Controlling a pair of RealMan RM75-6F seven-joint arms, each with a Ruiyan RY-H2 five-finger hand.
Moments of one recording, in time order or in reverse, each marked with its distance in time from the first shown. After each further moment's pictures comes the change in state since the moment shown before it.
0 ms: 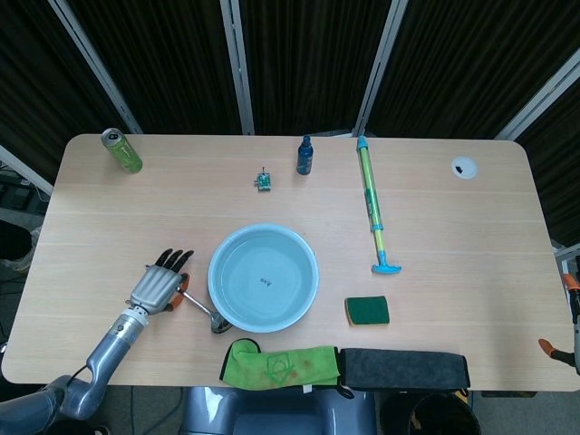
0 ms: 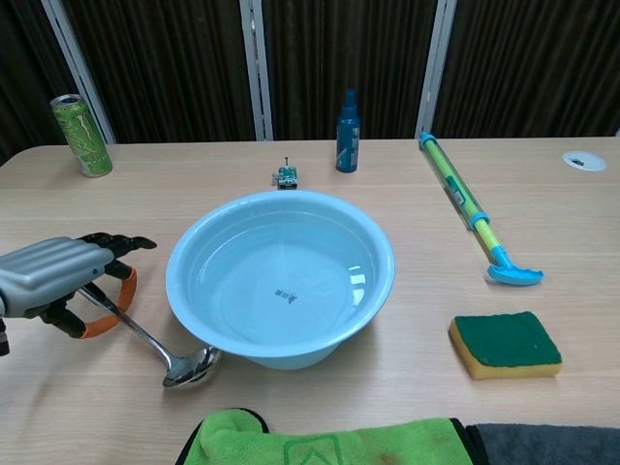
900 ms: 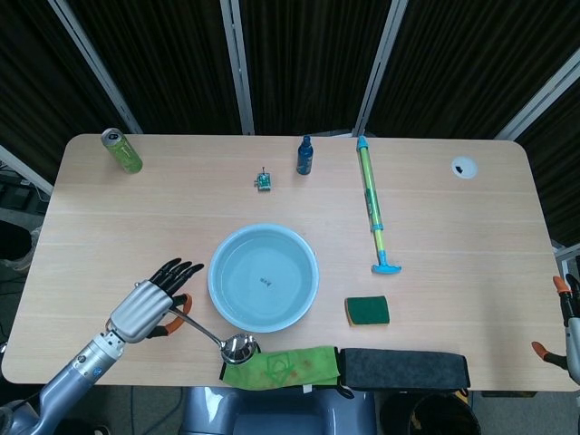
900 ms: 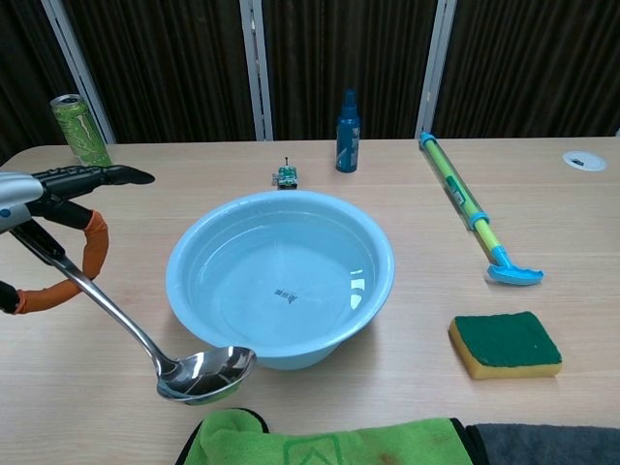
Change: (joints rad) left arm 0.029 0.313 0.113 -0.378 0.345 0.281 -0.235; right arm -0.007 -0.007 -0.018 -0.011 -0.038 0.021 -0.013
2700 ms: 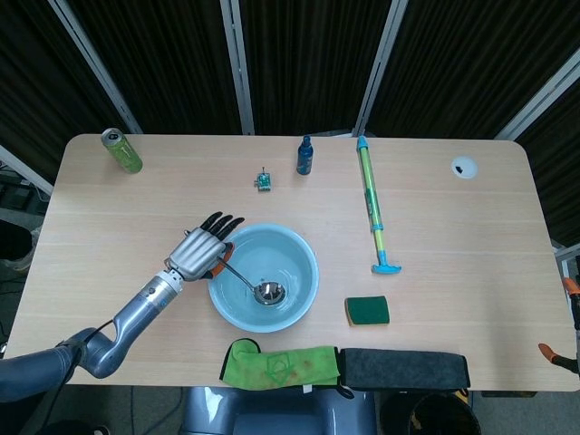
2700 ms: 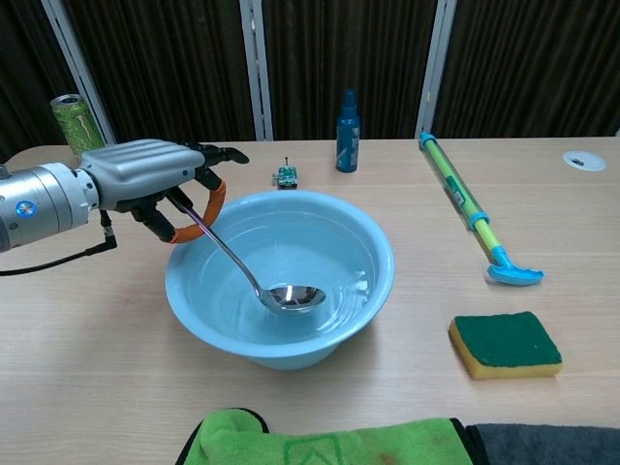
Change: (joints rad) left arm -0.292 -0.228 -0.233 0.231 -0.354 -0.395 0.232; right arm -0.016 0.029 -0.002 0.009 -0.013 0.013 0.078
